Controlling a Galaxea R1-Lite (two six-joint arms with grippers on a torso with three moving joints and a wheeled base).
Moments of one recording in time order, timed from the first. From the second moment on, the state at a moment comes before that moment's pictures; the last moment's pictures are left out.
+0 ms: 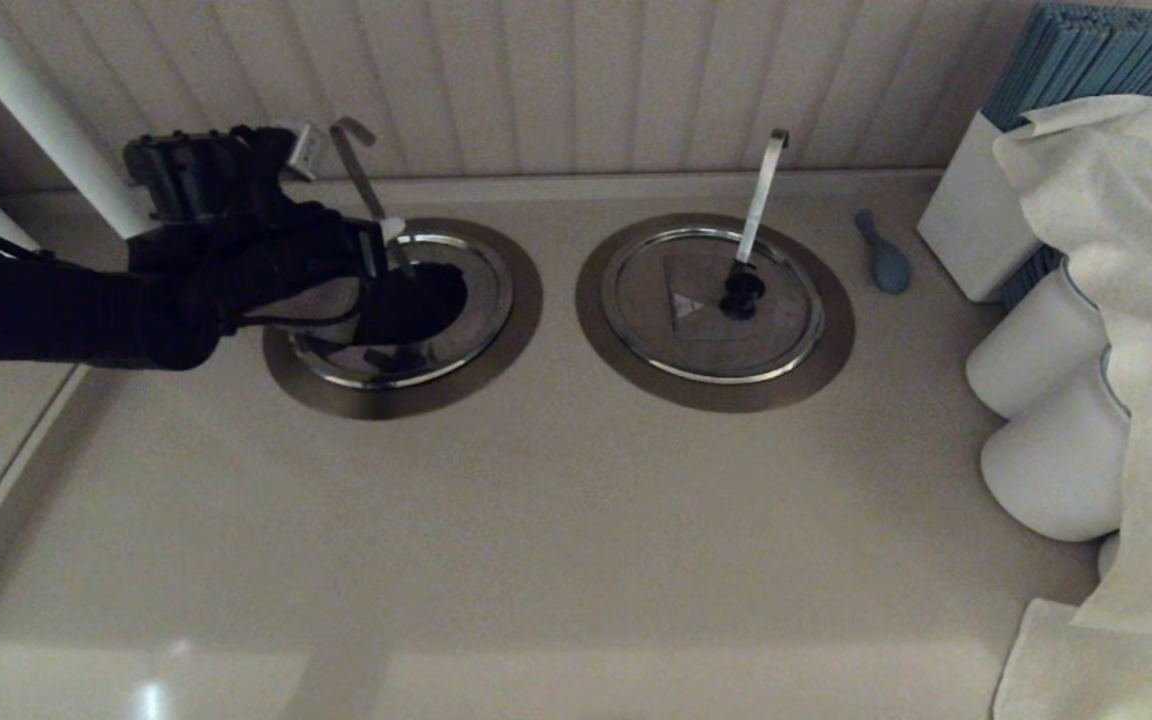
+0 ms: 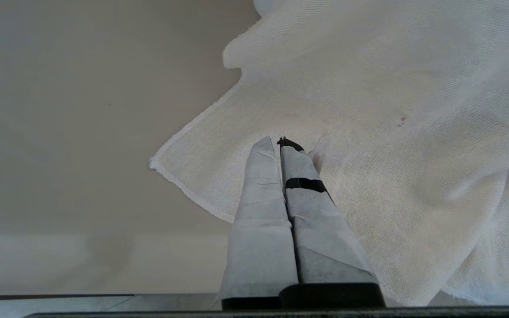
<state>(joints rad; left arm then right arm) -0.11 2.00 -1.52 -0.52 -0.32 0.04 0.00 0.00 0.00 0.01 0.02 -0.02</state>
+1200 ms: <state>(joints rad) -0.23 2.12 -1.59 -0.53 -0.17 0.02 0.00 0.00 0.00 0.01 0.02 -0.02</state>
